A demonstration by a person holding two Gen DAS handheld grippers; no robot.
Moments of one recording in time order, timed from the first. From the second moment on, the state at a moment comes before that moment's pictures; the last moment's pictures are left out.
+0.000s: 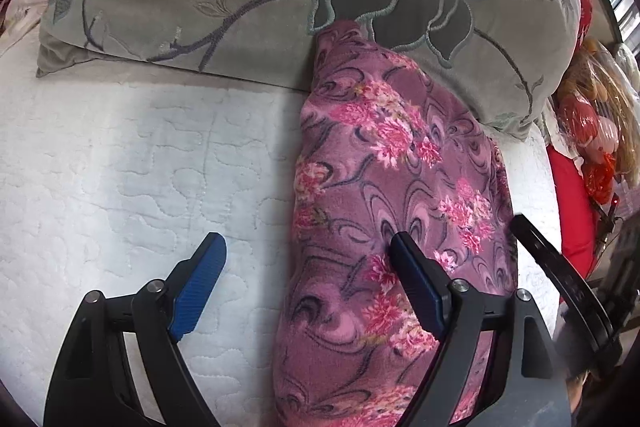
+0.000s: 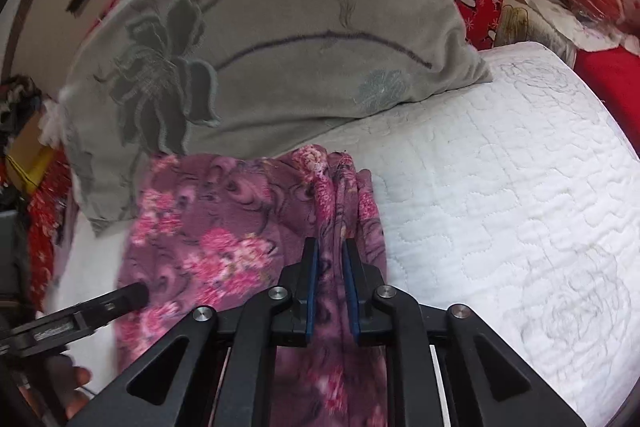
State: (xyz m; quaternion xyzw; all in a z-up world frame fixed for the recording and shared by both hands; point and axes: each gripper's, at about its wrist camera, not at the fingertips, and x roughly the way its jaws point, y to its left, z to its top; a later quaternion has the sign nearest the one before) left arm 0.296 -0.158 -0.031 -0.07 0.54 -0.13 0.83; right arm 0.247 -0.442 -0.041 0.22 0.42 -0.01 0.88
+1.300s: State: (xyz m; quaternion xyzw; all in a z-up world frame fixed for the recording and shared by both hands) left arm 0.222 -0.112 -0.049 -0.13 0.59 -0.18 0.78; right arm 0.174 -0.467 -0.068 0.25 0.46 -0.01 0.85
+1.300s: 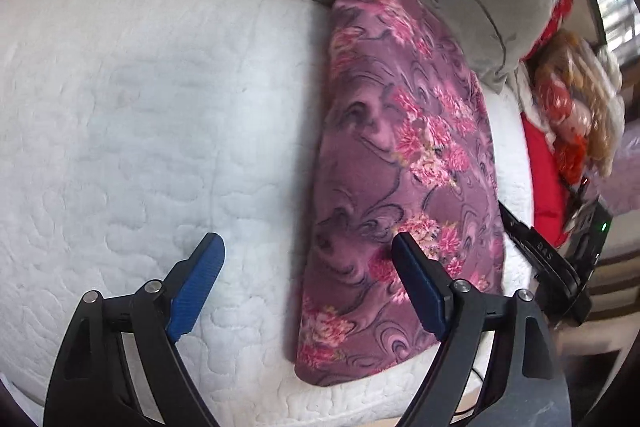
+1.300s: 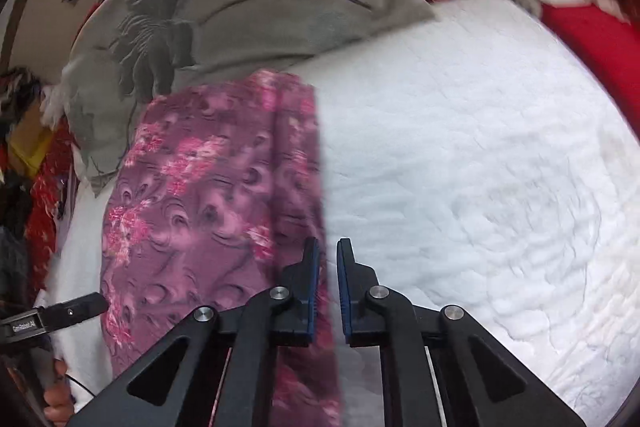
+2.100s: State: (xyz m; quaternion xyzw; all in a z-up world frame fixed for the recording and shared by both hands) left arm 0.285 -0.143 -0.060 -0.26 0.61 -0.25 0.71; right arm 0.226 -0.459 -0.081 0.32 0.44 0.08 0.84
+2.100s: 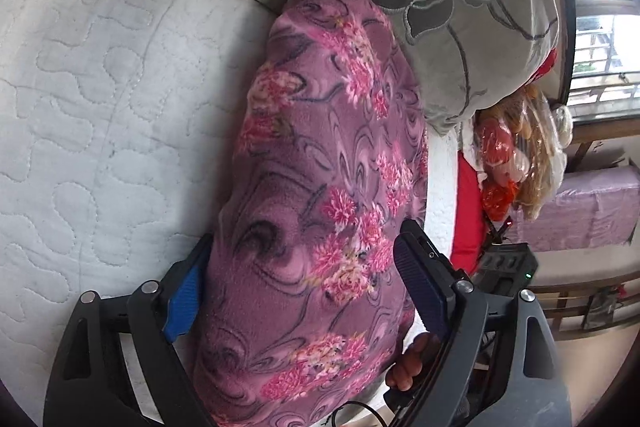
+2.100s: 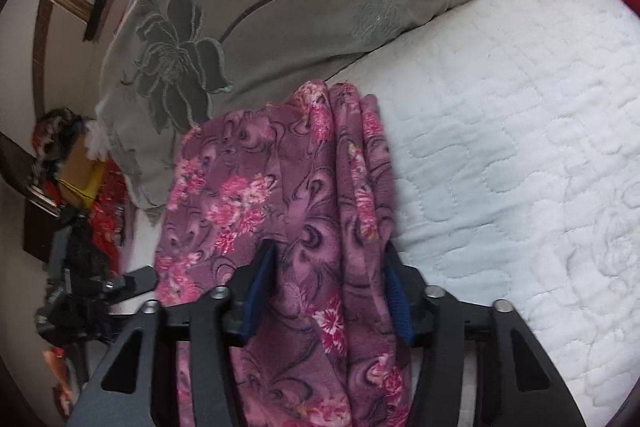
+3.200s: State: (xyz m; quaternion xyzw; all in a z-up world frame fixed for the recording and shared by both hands) left arm 0.177 -0.101 0.030 -0.15 0.53 -0.23 0.80; right arm 0.127 -0.366 0.027 0.20 0.35 0.05 0.92
